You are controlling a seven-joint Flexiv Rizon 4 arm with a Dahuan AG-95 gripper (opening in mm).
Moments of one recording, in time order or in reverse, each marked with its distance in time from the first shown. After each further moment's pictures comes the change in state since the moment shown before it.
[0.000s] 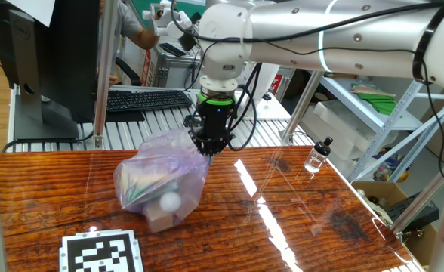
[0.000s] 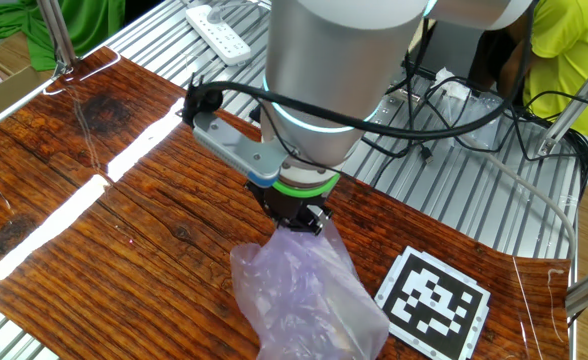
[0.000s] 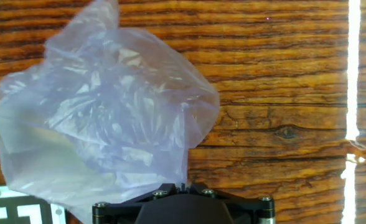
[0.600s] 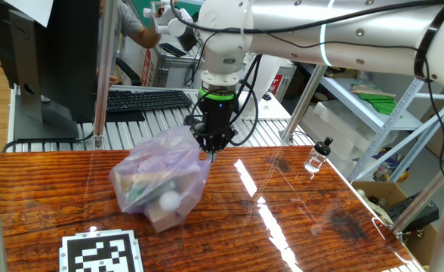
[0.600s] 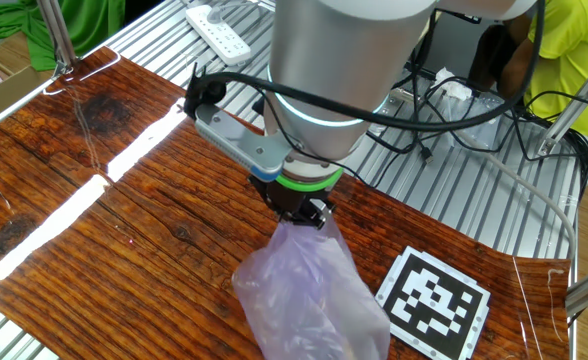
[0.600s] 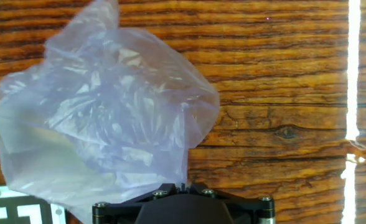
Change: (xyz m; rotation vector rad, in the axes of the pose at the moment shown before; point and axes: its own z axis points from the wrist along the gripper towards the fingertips) arm 0.007 -0.006 -0.015 0.002 0.025 0.011
